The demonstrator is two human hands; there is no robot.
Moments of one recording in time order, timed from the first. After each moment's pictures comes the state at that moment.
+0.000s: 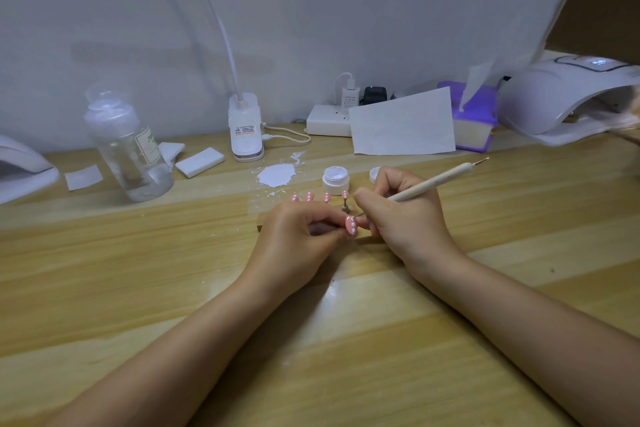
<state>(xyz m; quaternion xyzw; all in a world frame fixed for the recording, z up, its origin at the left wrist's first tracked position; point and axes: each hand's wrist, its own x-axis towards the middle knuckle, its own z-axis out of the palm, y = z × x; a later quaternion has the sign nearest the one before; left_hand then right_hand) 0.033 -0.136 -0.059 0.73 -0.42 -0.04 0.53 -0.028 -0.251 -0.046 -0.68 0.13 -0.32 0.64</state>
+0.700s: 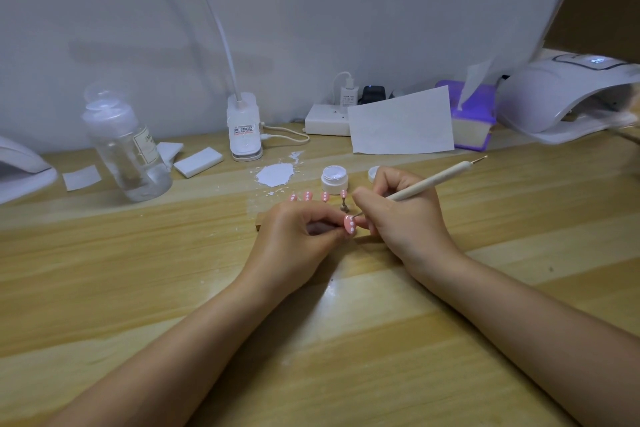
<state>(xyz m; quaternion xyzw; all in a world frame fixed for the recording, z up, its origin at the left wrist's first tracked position) 0.034 -0.137 -0.060 0.73 -0.42 -0.04 0.54 -0.028 -0.251 -0.047 -0.69 0.14 -0.32 0.64</state>
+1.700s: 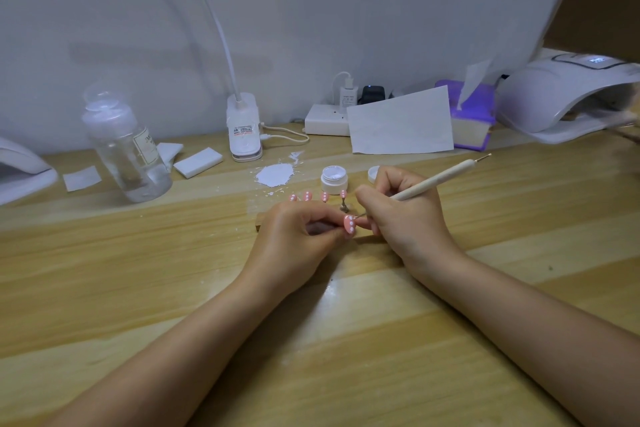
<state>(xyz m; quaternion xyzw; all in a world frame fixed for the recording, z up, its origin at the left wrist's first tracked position) 0.035 -0.137 -0.060 0.74 -0.42 -0.04 0.53 -0.028 -0.252 -0.046 -0.67 0.15 -0.33 0.65</state>
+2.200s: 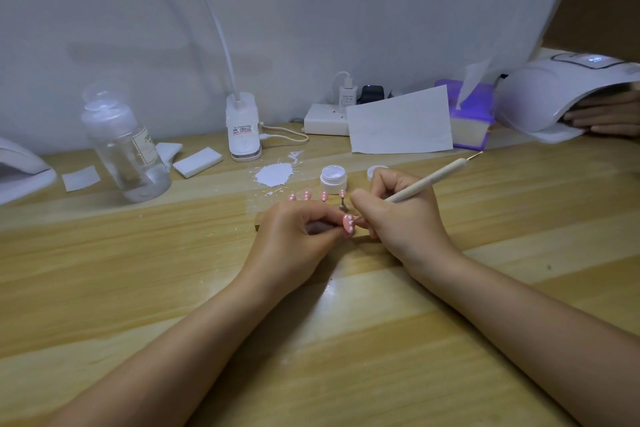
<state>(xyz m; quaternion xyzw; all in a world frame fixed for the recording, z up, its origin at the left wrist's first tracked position) 0.033 -0.137 -0.059 0.73 -0.42 -0.04 0.53 -0.026 -0.254 -0.050 -0.71 0.14 -0.34 0.60</state>
